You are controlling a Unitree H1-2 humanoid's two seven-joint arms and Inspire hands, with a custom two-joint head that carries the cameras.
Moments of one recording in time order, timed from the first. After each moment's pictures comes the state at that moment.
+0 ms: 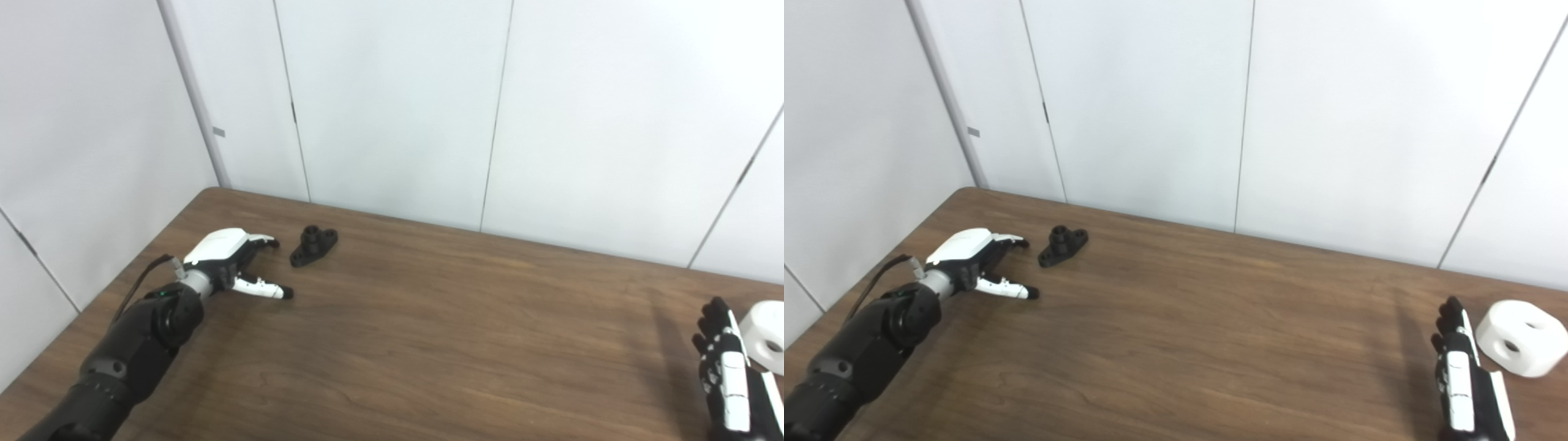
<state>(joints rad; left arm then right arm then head) -0.41 0.72 -0.11 0.52 0.58 -0.06 -0.10 -0.12 -0.13 -0.08 0.10 0.08 -0.14 0.05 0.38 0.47</state>
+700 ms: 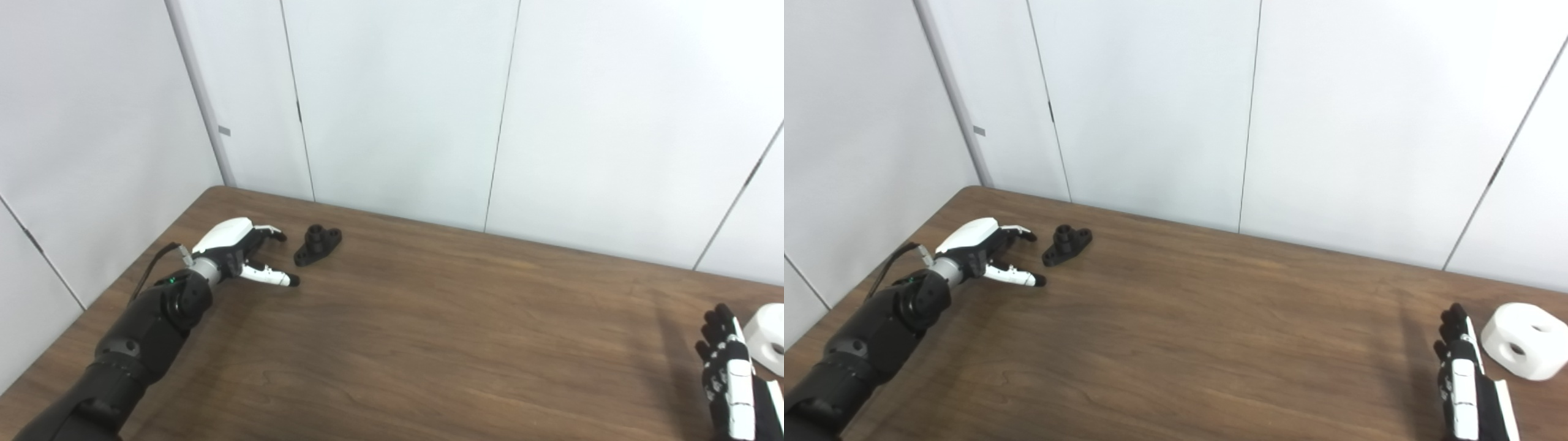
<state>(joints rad) -0.48 0.69 -0.12 0.63 0.51 -0.09 -0.09 -0.10 -0.12 -0.08 0.06 0.09 -0.13 0.04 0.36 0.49</state>
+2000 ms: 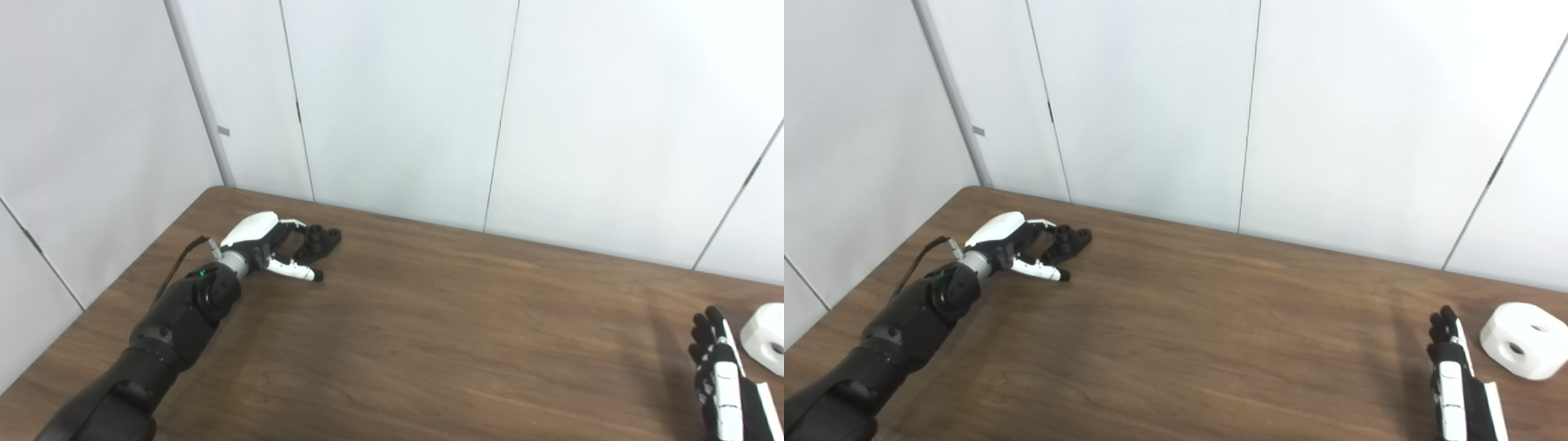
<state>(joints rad) -0.56 0.64 -0.17 0.72 0.51 -0.11 -0.04 -0.09 -0.09 -0.07 0.04 0.03 -0.11 0.03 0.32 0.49</state>
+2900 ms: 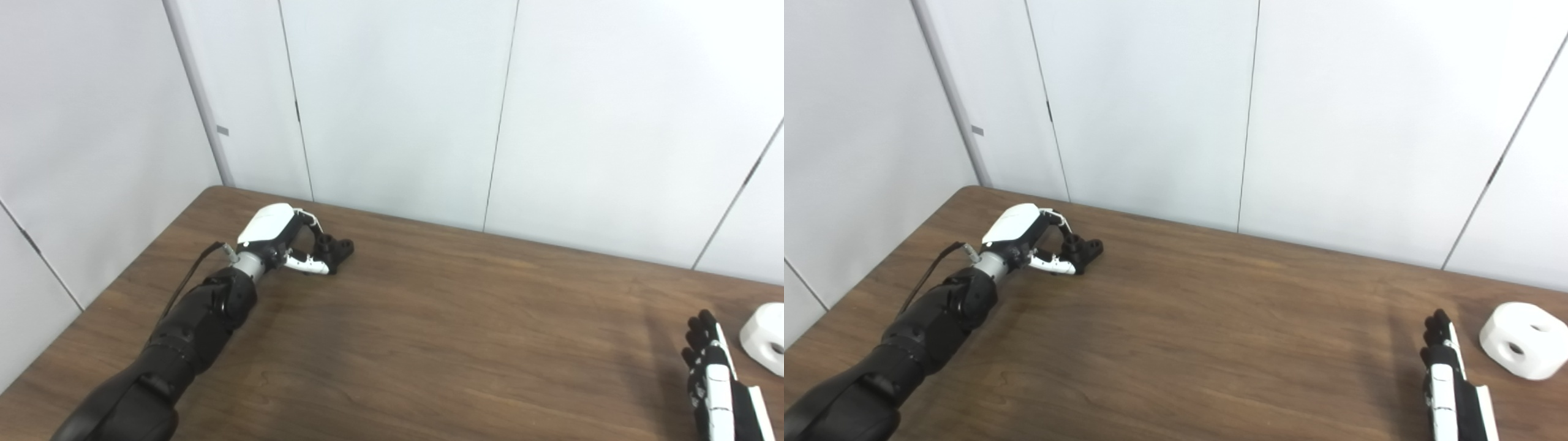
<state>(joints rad) -0.61 0.60 -0.24 0.86 0.55 -0.29 0.21 -0.07 -0.07 -0.07 0.01 0.01 -0.08 0.01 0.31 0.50</state>
